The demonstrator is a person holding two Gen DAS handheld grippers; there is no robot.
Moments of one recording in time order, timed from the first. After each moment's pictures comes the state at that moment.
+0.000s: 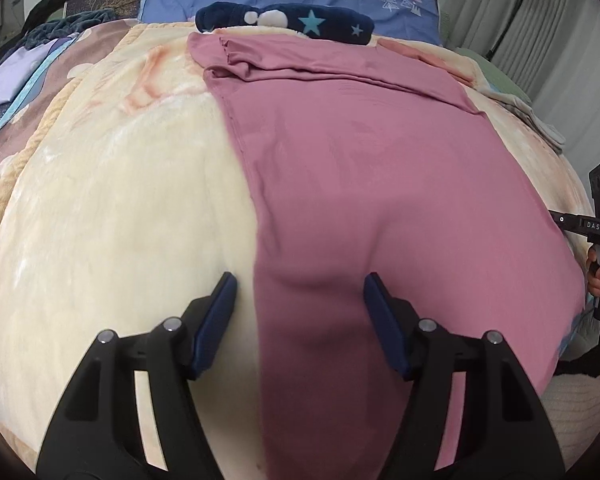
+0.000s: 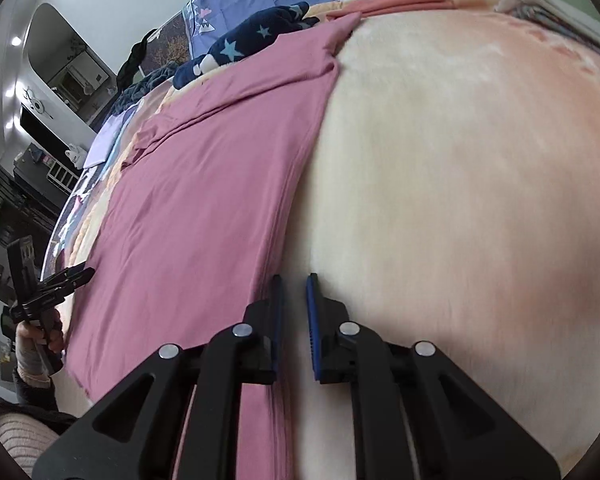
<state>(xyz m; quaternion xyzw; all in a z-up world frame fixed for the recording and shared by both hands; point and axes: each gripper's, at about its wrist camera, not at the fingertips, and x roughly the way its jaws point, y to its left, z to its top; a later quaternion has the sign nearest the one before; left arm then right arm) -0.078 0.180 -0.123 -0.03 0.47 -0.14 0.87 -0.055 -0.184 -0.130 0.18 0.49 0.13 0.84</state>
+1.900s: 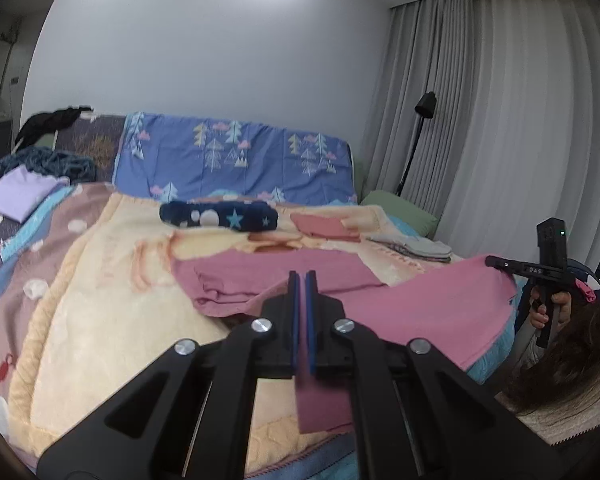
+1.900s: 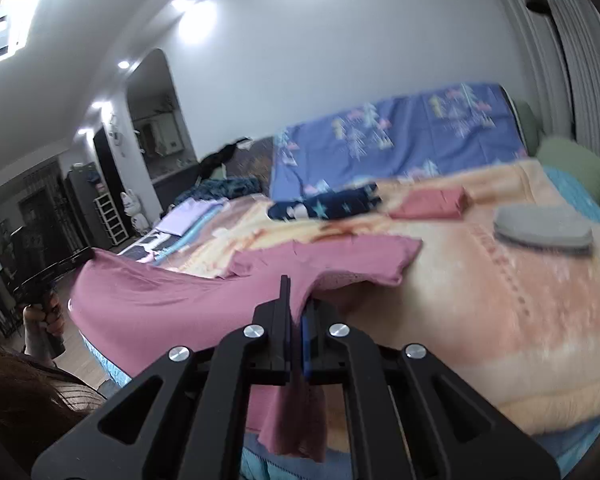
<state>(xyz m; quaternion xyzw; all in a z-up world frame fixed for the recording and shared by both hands) -0.234 0.191 0.054 -0.08 0.19 -0.23 0.95 -0.213 -0.203 0.061 0.11 0.24 0.18 0.95</state>
